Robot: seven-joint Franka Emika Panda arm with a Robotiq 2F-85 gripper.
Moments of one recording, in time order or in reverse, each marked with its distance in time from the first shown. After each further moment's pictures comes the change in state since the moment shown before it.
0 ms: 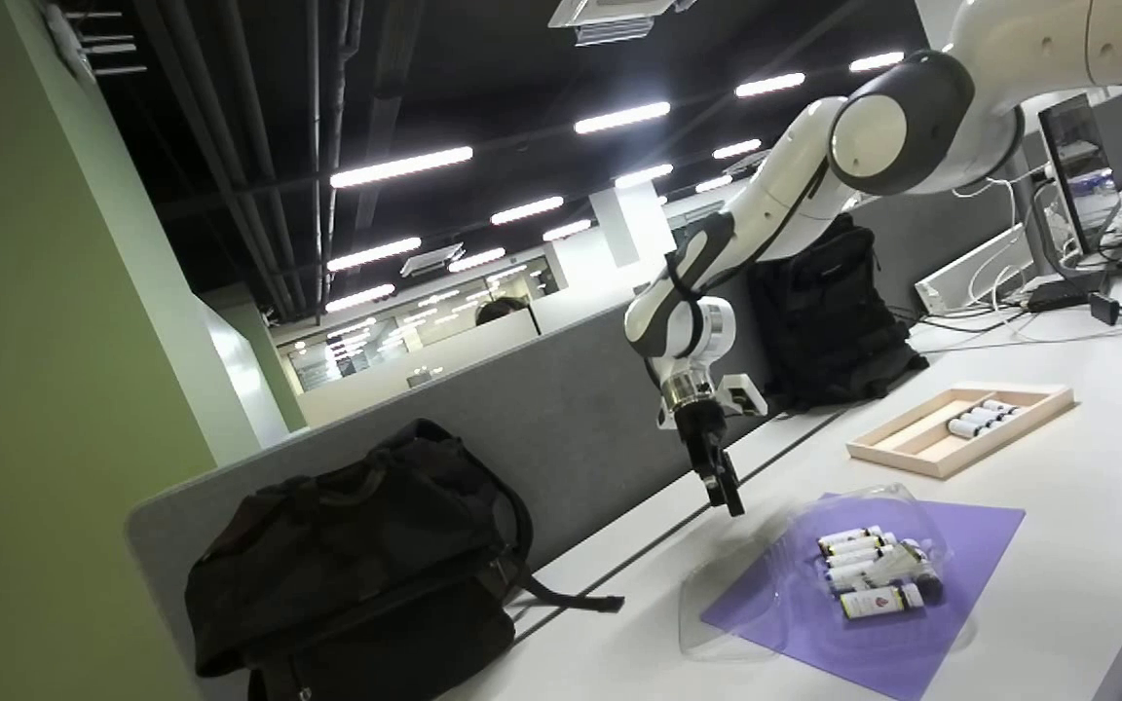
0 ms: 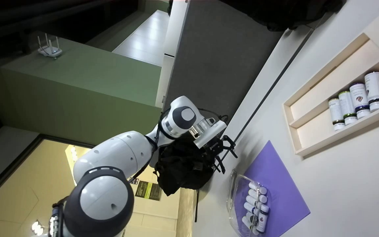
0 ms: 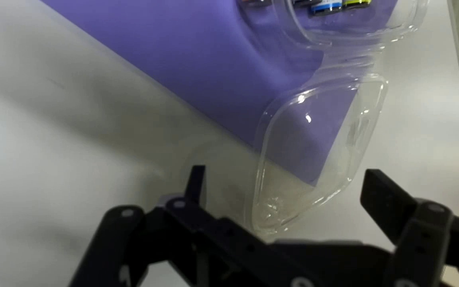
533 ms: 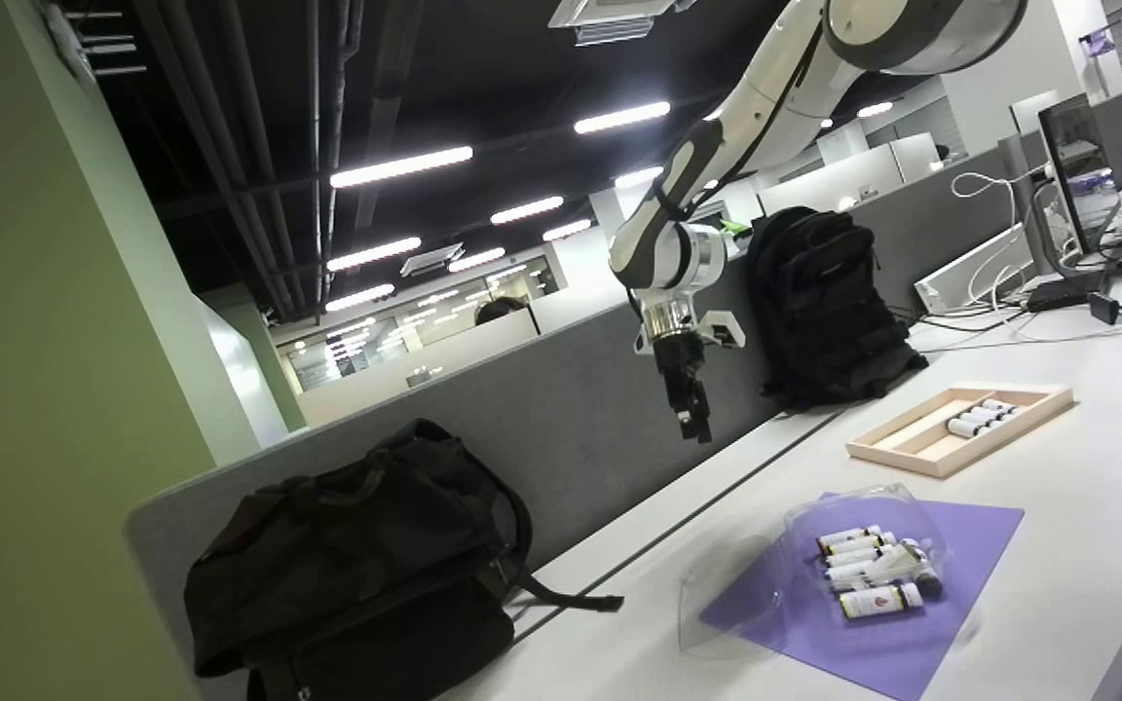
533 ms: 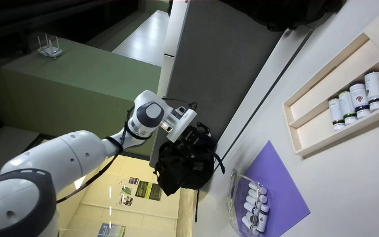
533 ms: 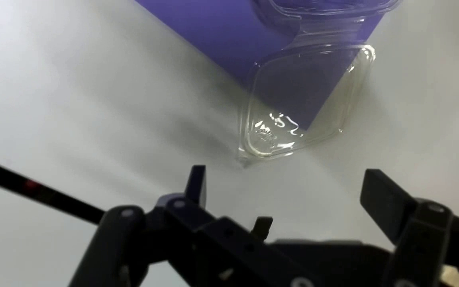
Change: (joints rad) arm -0.011 -0.346 -0.025 -0.334 -0.002 0.226 -0.031
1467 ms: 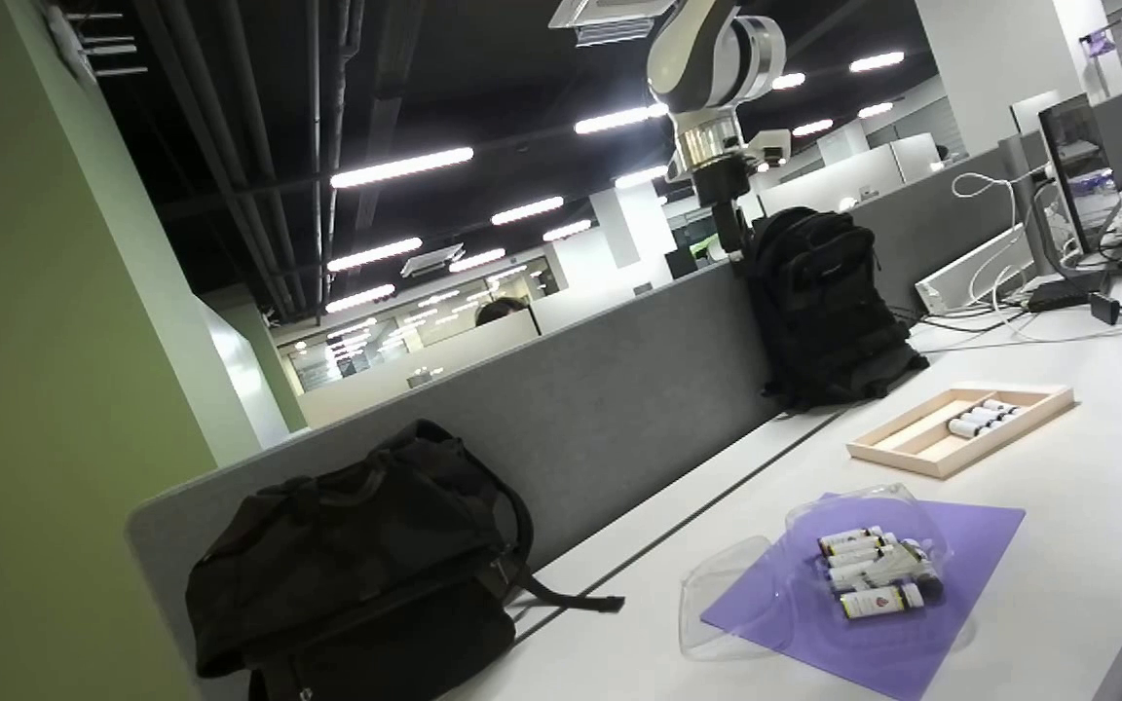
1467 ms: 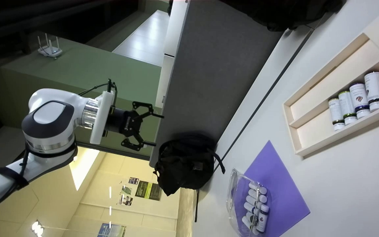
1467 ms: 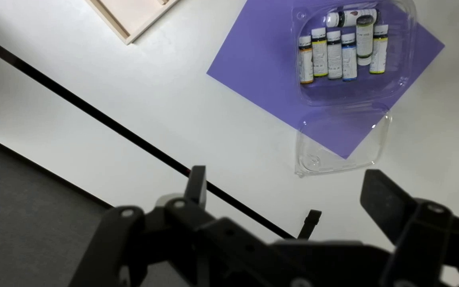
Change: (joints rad) arm 0.055 -0.756 -0.194 -0.617 -0.185 0.169 0.055
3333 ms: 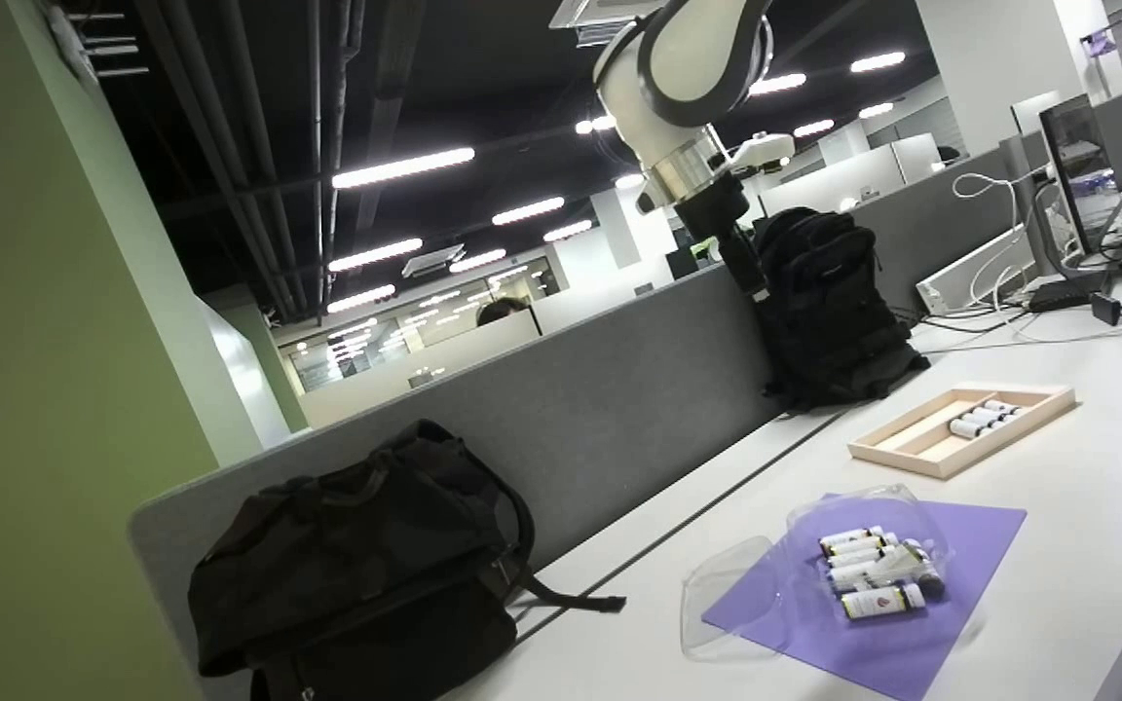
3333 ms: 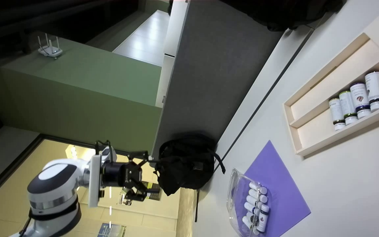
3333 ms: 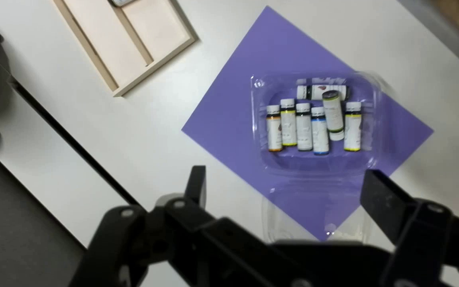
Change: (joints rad) arm 0.145 -0.169 0.163 -0.279 -0.356 -0.004 0.400
